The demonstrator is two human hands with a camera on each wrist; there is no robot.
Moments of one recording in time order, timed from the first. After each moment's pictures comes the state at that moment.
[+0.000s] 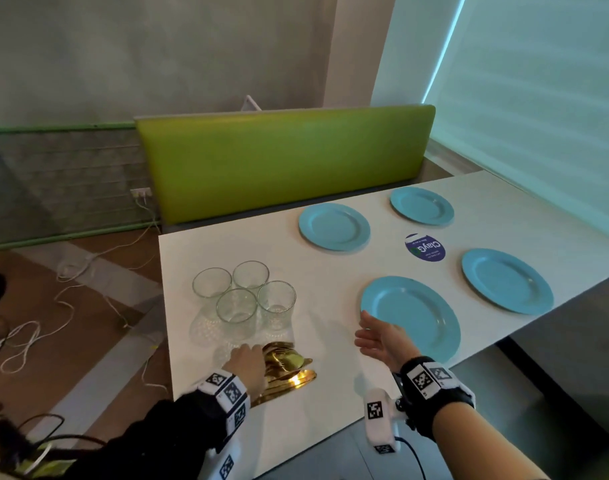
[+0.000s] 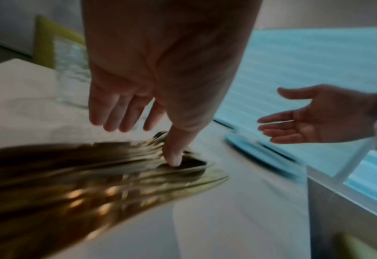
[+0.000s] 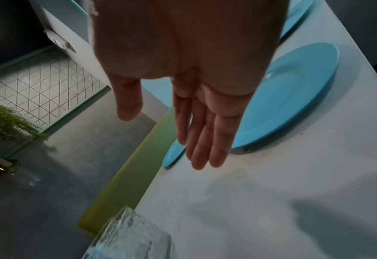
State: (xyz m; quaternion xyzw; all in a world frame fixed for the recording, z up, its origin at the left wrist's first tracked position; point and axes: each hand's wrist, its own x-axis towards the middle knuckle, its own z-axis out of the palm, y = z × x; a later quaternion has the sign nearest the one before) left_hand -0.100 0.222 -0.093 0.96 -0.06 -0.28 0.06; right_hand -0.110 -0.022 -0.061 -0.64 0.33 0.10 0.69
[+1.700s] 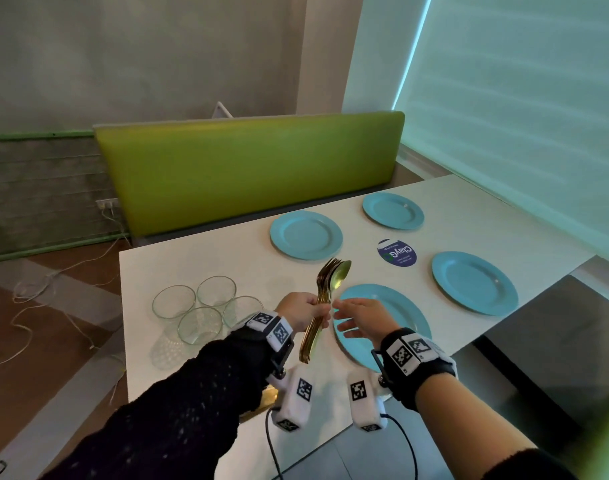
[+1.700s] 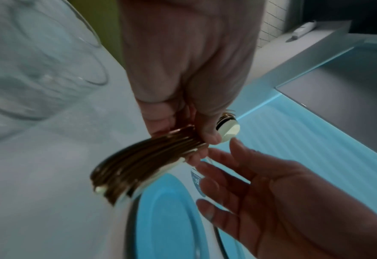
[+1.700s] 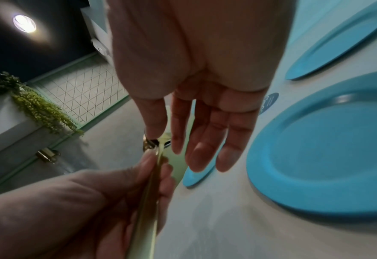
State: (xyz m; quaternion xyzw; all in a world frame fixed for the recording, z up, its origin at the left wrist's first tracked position) left_hand -0.030 0.099 -0.030 0.76 -0.04 -0.30 0.57; right_hand -0.083 -0.038 -0.010 -0.75 0.23 0.10 0.61
